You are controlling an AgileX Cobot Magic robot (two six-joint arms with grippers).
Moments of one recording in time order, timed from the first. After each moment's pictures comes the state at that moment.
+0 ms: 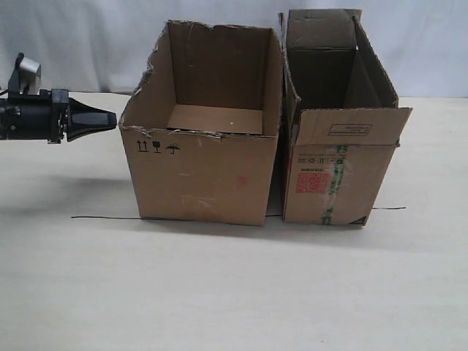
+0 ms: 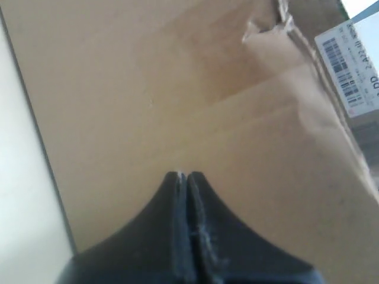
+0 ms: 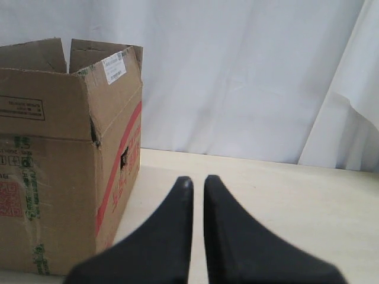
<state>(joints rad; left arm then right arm) 0.20 2.16 -1.25 1.63 -1.21 -1.78 0.07 0.00 0.00 -0.06 0.11 -0.11</state>
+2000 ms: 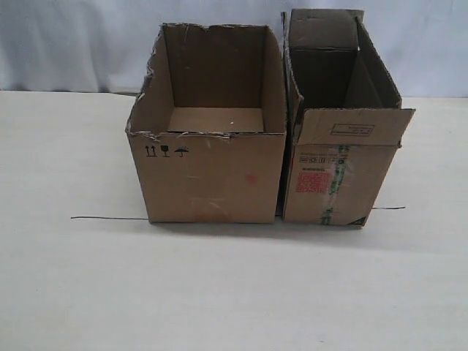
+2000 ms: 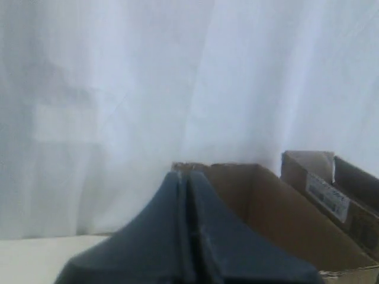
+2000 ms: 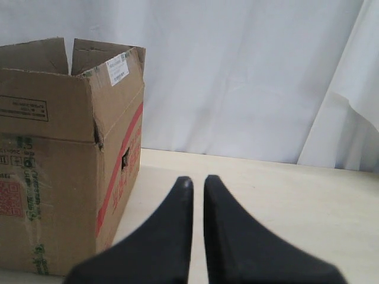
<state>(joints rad) 0.14 0.46 -0.41 1.43 -0.40 -1.57 0.07 0.00 0.00 -0.06 0.11 -0.11</state>
